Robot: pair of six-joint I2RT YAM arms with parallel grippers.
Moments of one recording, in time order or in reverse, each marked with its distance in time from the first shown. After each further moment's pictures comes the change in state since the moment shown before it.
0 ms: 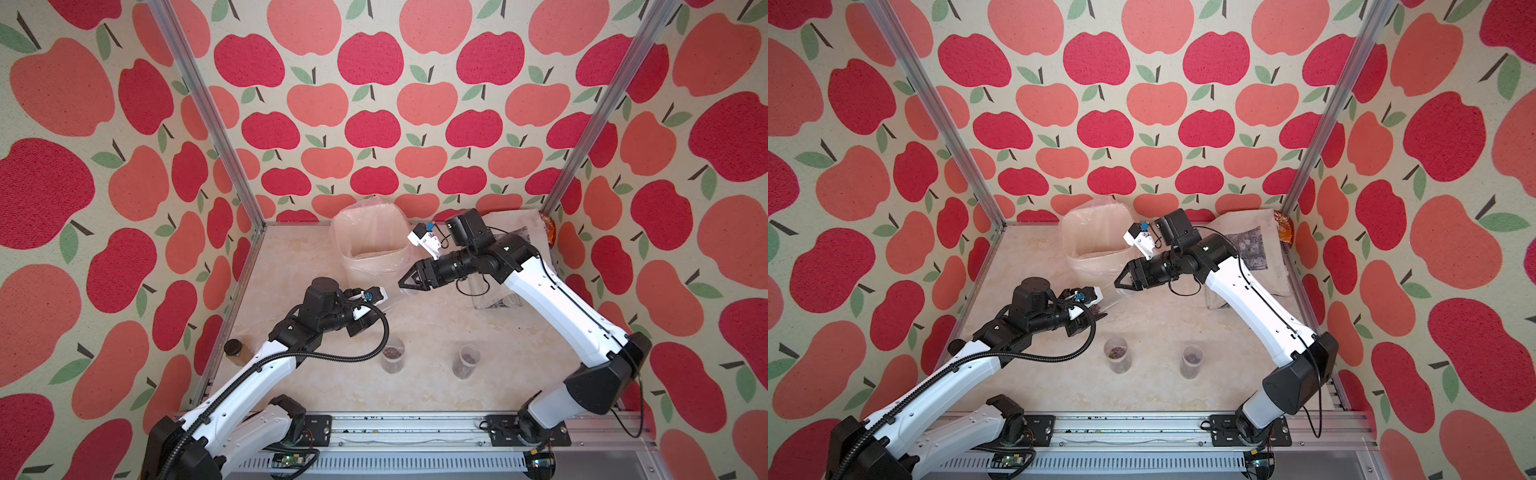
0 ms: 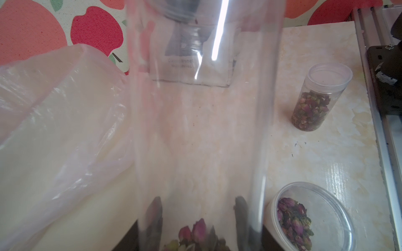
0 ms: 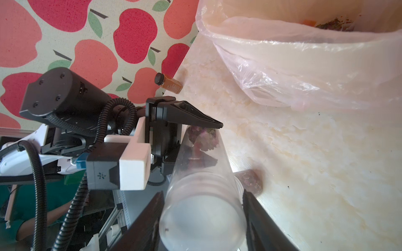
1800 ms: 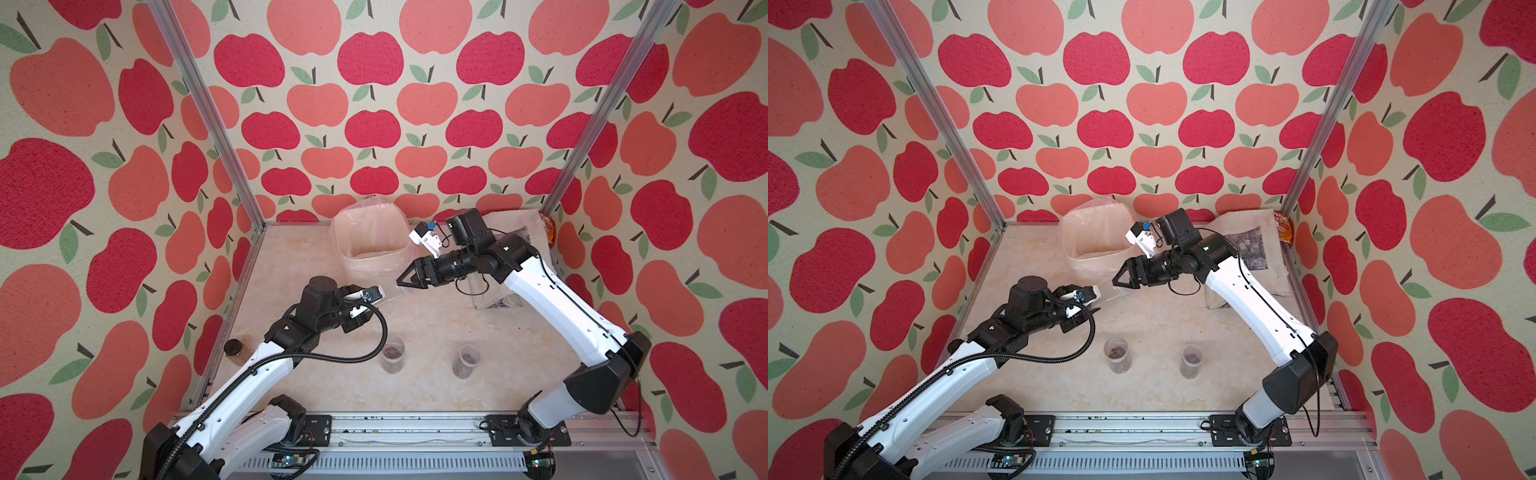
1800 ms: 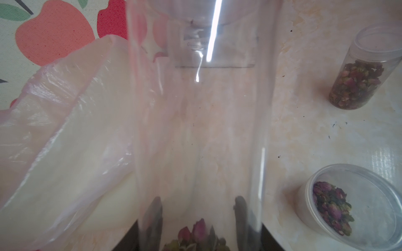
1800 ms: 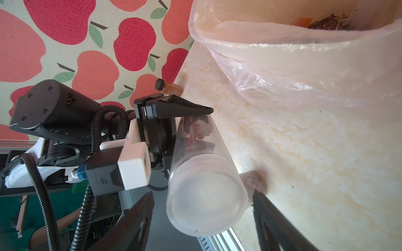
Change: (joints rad) left arm -0.006 -0.021 0.034 -0.062 -0.168 0.105; right arm -0.013 -0.003 -0.023 0.037 0.003 0.087
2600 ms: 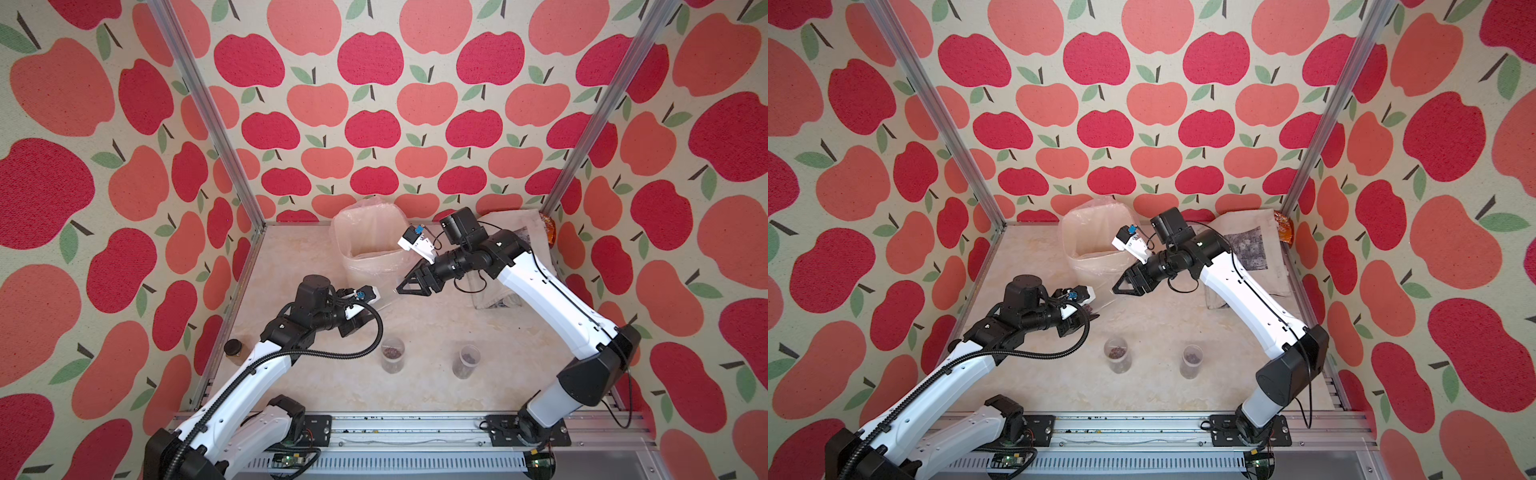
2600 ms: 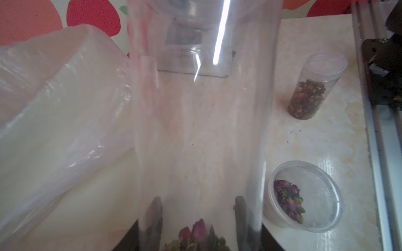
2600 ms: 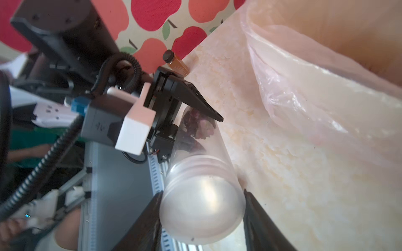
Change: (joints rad) left arm 0.098 -0.003 0.002 -0.077 0.275 -0.071; right arm 0.027 0.054 0.084 -0.110 -0.050 -0.521
